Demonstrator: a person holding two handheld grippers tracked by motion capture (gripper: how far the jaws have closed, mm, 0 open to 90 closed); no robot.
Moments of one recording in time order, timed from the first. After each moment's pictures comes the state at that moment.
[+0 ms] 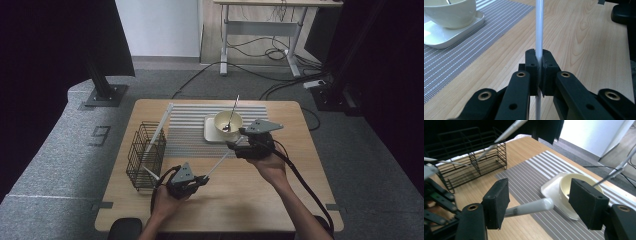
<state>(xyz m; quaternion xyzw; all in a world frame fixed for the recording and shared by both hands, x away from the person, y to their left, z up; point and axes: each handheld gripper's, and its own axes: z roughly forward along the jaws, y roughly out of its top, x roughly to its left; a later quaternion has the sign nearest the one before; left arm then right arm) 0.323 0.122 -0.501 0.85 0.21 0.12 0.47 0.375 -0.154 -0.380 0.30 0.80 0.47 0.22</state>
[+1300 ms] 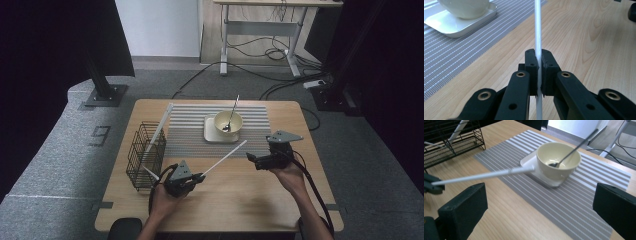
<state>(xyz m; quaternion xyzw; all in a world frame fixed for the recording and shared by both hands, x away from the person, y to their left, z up) 0.328 0.128 -0.504 0.85 0.25 0.13 0.45 0.372 -0.219 -0.430 0.36 0.79 0.45 0.22</state>
